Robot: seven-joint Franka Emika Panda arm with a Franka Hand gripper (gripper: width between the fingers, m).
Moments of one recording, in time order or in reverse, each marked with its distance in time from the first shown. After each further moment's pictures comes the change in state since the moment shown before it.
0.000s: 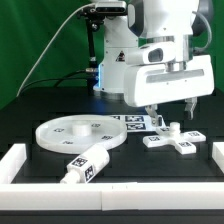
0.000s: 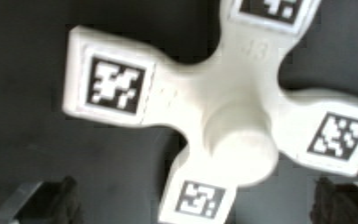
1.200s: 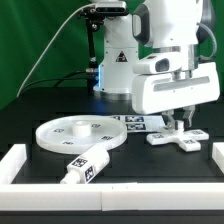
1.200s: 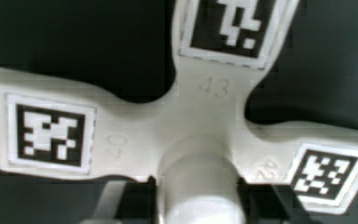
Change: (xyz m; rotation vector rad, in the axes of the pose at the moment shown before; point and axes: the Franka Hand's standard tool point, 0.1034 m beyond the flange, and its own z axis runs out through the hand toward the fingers) arm -0.012 -0.042 0.004 0.026 -0.005 -0.002
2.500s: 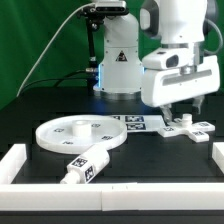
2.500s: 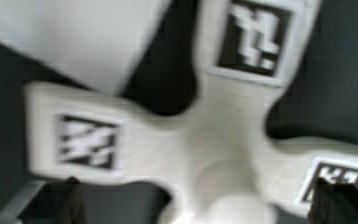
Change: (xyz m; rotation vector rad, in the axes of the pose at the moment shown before) arm -0.029 -0.016 -0.012 0.024 -0.092 -0.054
